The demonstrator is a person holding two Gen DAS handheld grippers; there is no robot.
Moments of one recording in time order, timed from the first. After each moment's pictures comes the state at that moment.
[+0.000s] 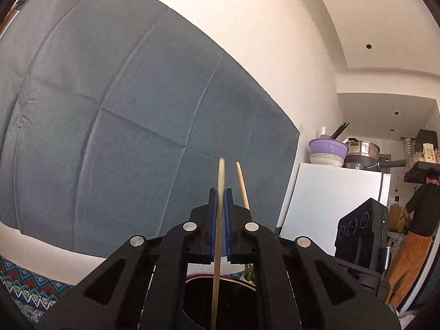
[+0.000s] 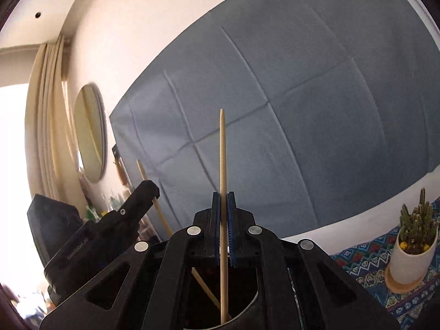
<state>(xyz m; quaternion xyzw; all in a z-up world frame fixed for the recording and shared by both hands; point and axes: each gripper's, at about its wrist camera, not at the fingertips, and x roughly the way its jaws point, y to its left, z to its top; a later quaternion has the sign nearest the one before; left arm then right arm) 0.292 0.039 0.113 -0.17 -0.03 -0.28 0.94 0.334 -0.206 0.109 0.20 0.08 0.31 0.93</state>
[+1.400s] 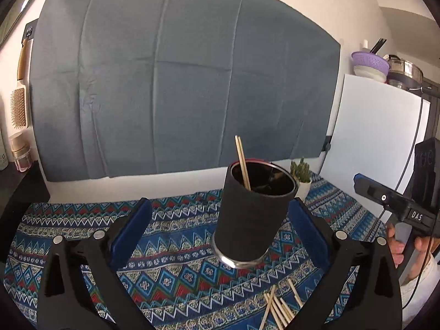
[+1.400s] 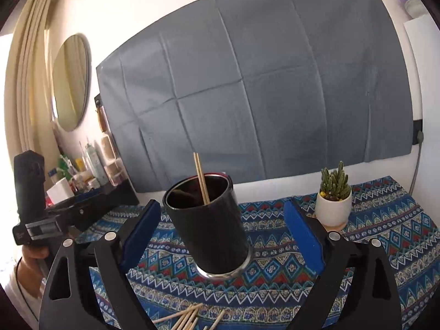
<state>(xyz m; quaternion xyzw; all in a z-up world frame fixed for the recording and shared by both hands) 0.202 0.059 0.117 -0.03 0.22 -0.14 0.96 0.202 -0.257 0.121 0.10 0.20 0.23 0.95</state>
